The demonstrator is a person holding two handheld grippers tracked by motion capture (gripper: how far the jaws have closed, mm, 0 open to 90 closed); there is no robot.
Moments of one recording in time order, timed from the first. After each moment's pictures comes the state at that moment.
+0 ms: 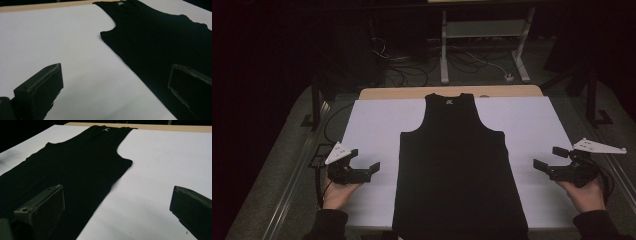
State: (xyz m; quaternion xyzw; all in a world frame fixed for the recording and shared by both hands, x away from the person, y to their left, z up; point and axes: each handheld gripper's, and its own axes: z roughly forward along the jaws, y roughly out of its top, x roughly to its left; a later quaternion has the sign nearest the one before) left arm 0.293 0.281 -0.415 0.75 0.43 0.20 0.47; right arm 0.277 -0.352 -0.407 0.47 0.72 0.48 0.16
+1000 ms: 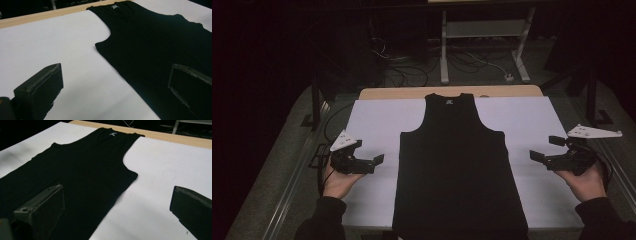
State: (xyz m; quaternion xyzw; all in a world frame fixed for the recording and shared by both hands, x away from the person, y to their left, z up) left arm 0.312 0.266 -0.386 0.77 0.41 0.19 0.45; right arm 0.295 -0.339 -0.373 0.44 0.75 0.47 0.16
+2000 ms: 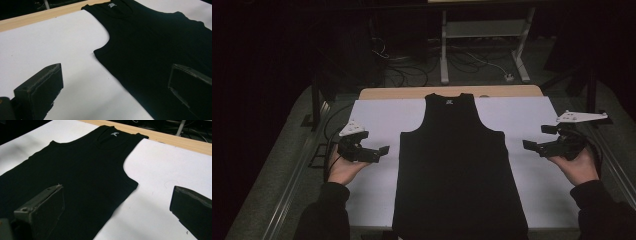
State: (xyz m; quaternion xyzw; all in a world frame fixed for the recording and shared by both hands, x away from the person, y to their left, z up) left arm 0.346 0.254 -0.379 0.79 0.39 0.17 0.44; right arm 0.331 -0.327 -0.361 0.43 0.77 0.45 0.14
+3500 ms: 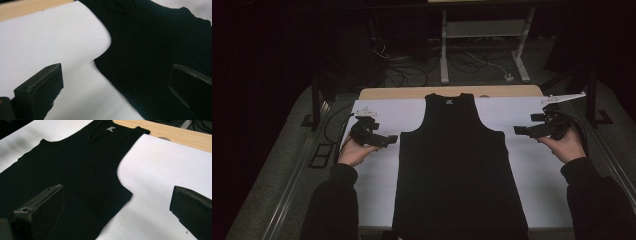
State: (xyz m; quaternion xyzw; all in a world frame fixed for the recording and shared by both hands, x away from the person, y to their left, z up) left arm 0.406 0.238 -0.390 0.82 0.40 0.10 0.41; right arm 0.395 -0.320 -0.363 0.44 0.79 0.42 0.10
